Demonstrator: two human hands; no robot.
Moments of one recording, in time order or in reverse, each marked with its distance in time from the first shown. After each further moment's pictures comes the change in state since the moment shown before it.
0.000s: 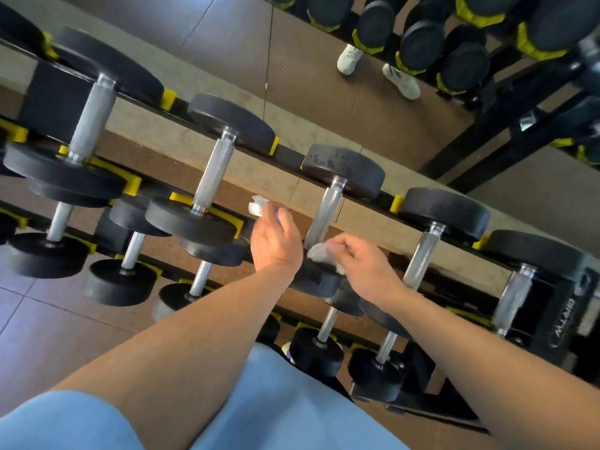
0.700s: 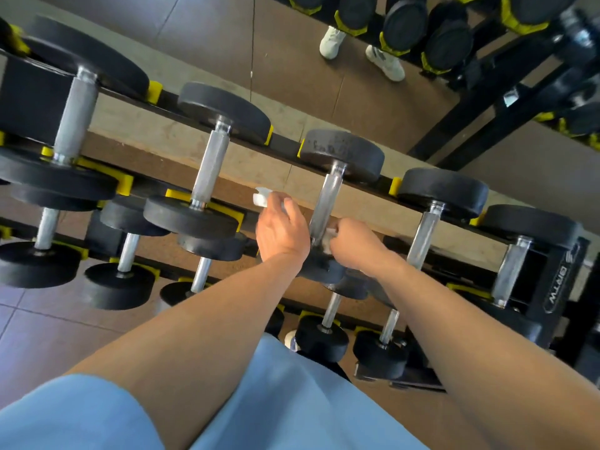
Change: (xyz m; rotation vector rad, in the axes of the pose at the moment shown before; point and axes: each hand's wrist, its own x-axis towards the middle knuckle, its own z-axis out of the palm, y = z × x) left_hand 0.001 0.001 -0.003 0.018 -0.067 -0.007; right_hand 0.031 -0.034 0.023 -0.373 -0.039 0.439
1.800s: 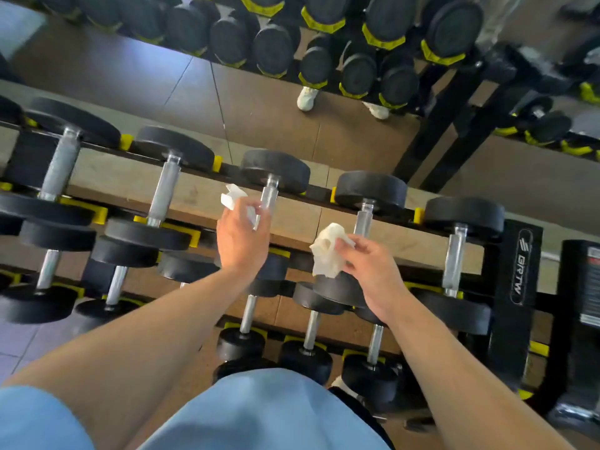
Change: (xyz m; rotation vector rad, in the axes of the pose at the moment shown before) left_hand -0.061 0.034 0.010 0.158 0.066 0.349; right_hand -0.073 0.156 -0.031 1.123 0.074 -0.298
